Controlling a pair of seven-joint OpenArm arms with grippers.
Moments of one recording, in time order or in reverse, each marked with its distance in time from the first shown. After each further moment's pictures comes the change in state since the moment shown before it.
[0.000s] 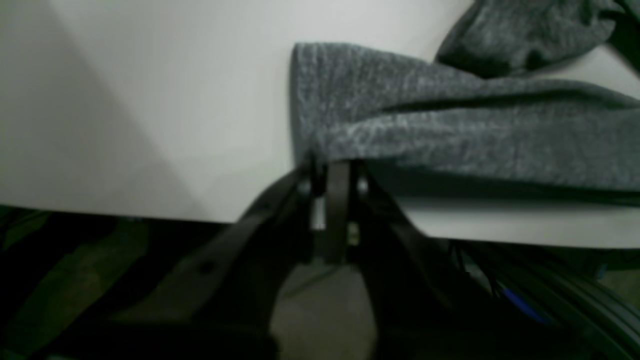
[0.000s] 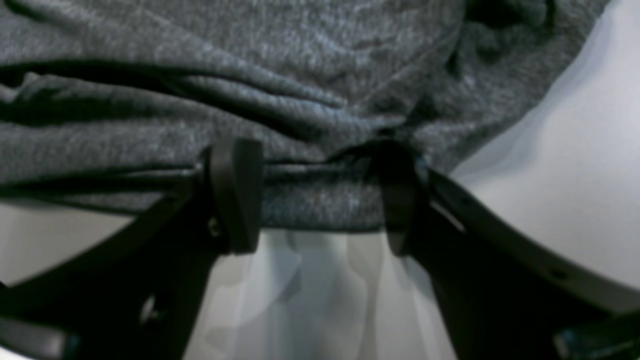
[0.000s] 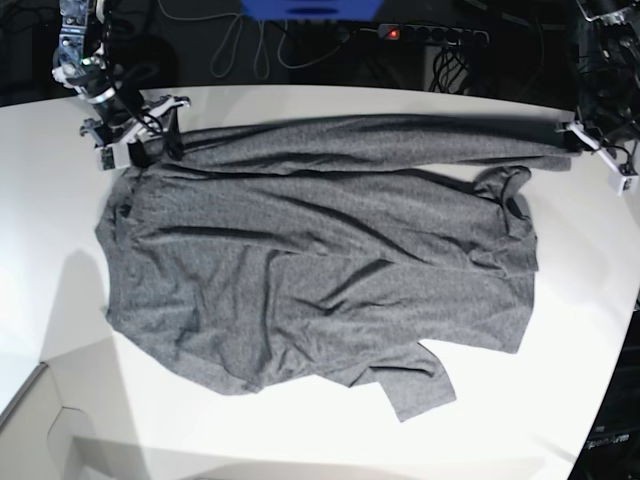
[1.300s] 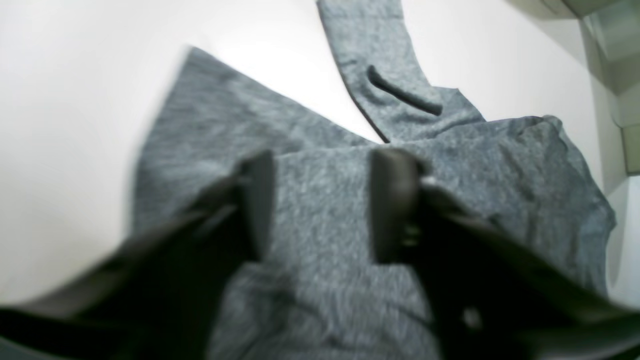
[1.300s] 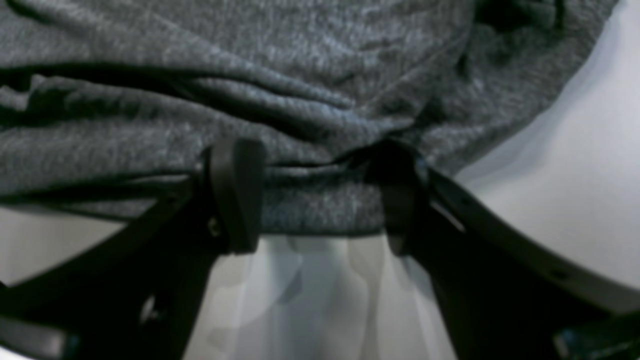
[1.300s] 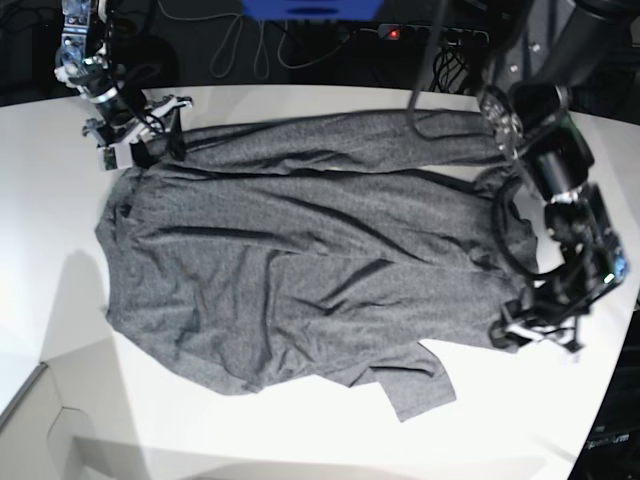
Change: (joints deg) left arm -44.9 12.8 5.9 -31.1 14.1 4.2 -15.1; right arm 0.2 -0.4 -0.2 0.0 0.0 -0.1 0.0
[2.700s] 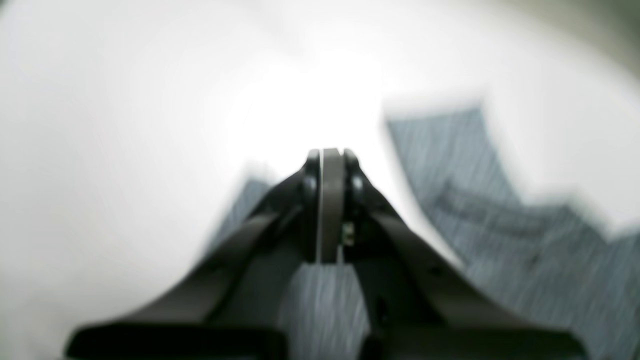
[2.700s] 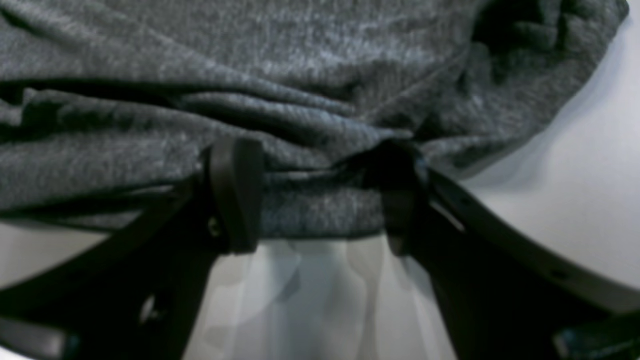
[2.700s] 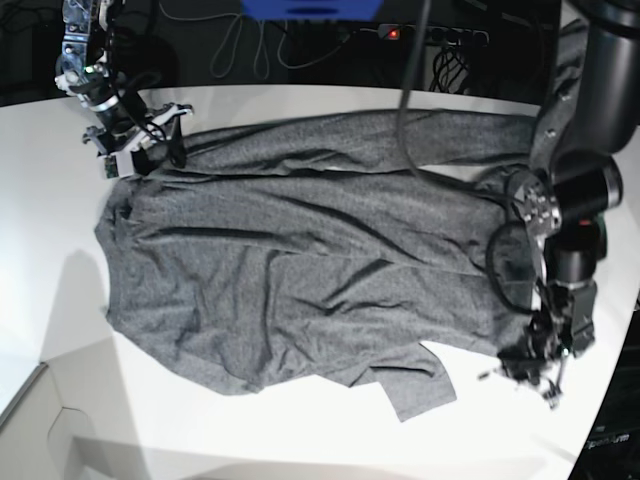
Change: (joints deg) left arm -18.9 -5.7 17.5 -37.2 12.5 12.1 -29.6; right arm 2.0 -0.1 -0.1 -0.4 -0.5 0.0 -1.0
